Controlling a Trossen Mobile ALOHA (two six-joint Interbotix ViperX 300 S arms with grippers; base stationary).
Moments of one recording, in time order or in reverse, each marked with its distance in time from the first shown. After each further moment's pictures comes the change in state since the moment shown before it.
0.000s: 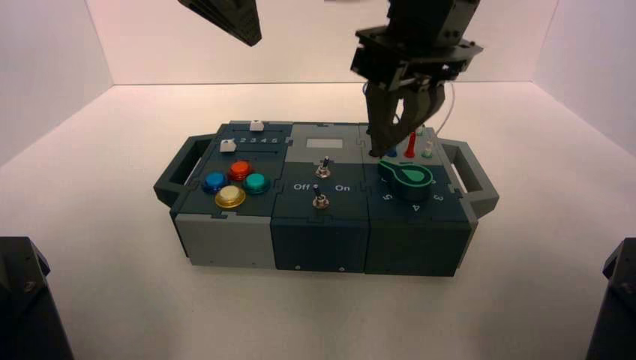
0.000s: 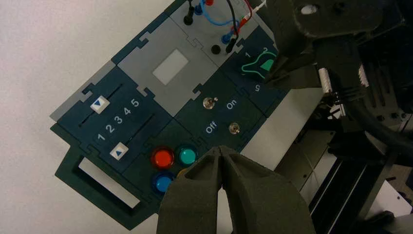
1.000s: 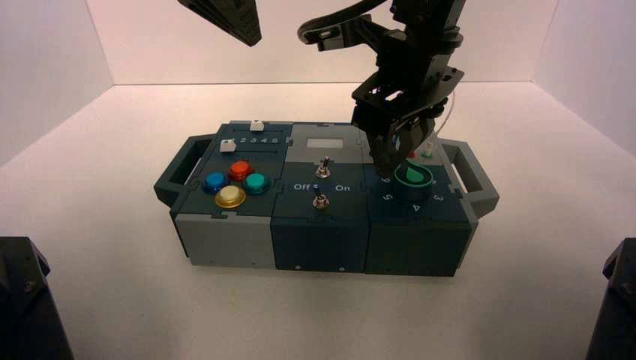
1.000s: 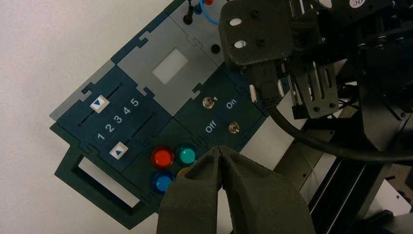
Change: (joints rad) left arm 0.000 0.002 0.000 0.000 0.003 0.000; right arm -0.008 0.147 -0.002 -0.166 -0.103 0.020
